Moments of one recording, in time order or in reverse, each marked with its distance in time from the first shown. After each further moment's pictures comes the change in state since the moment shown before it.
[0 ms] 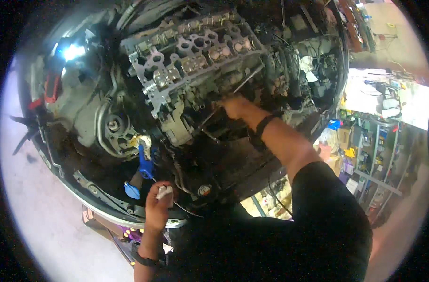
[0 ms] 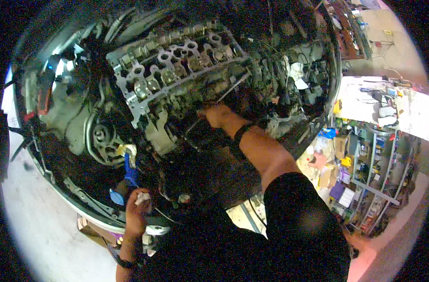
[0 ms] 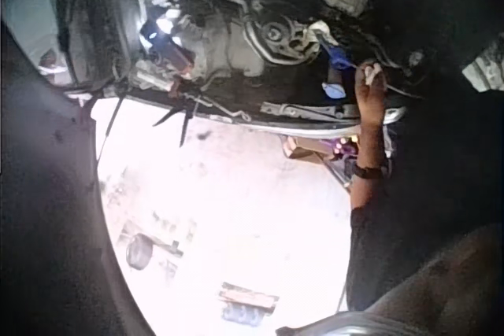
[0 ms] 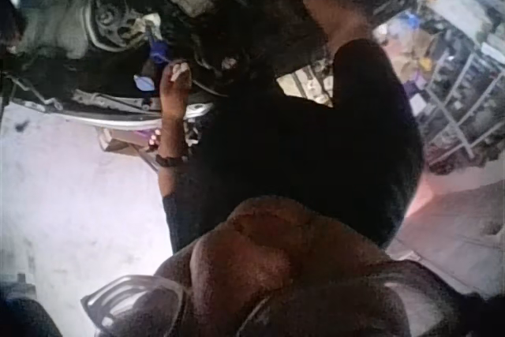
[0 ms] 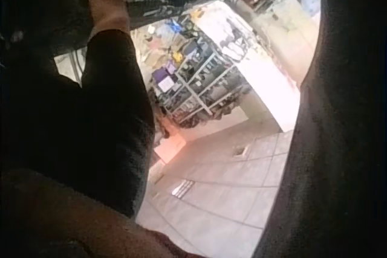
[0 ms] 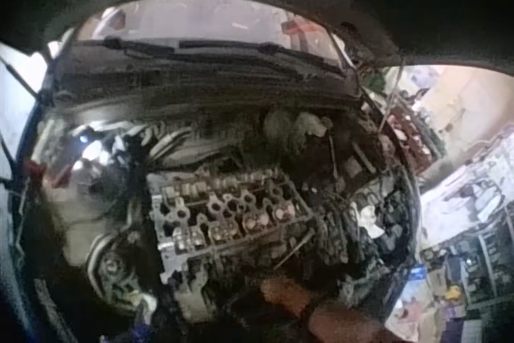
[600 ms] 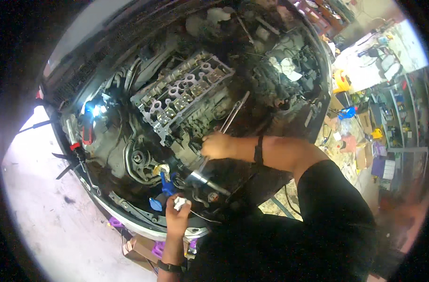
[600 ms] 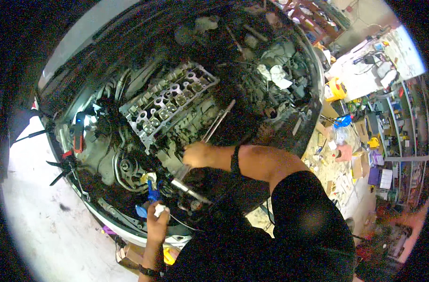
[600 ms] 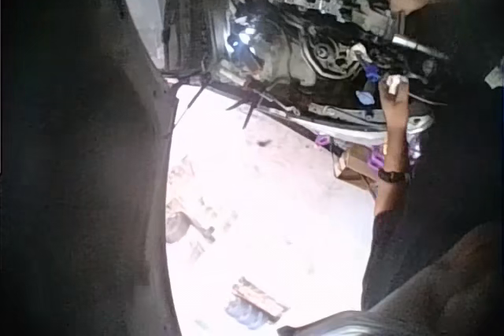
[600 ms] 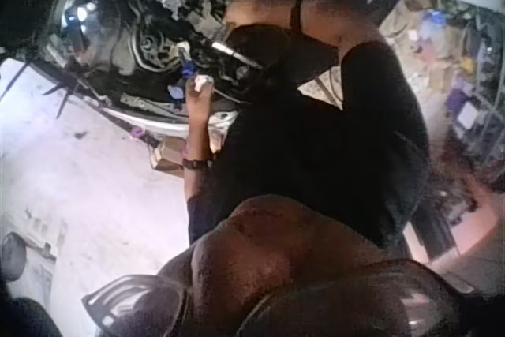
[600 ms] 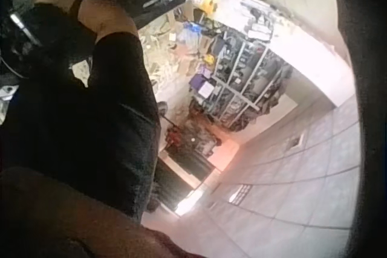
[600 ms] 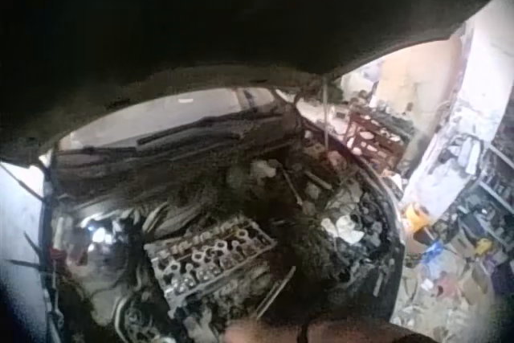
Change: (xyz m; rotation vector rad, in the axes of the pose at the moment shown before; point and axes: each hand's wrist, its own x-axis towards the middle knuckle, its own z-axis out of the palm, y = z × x) left_hand -0.044 0.003 0.038 0.297 0.112 0.184; right_hand -0.099 -0.100 -0.046 -0.090 0.381 -0.441
